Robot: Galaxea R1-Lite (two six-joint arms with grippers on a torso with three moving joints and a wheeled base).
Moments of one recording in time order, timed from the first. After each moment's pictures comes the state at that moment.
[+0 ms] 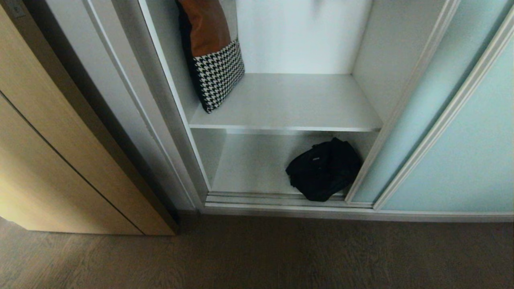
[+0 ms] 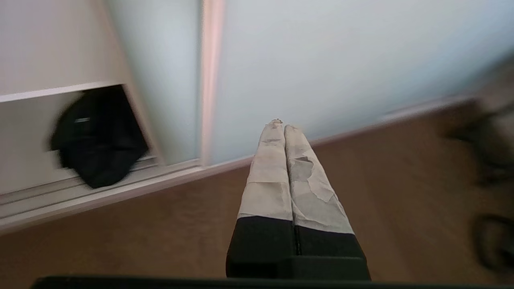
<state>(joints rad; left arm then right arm) 0.00 0.00 0.00 0.00 0.00 0.00 -0.35 1.31 -1.59 0.44 -0.11 -0.03</state>
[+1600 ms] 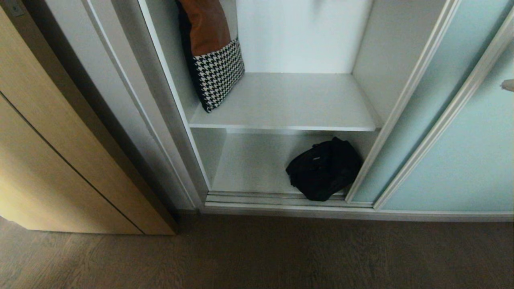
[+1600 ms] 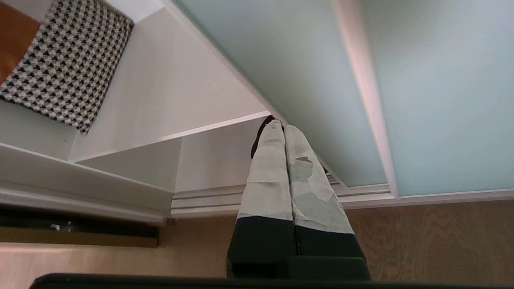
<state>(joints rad) 0.00 0.00 0.00 0.00 0.00 0.00 -0.56 1.76 -1.63 0.00 0.71 0.39</state>
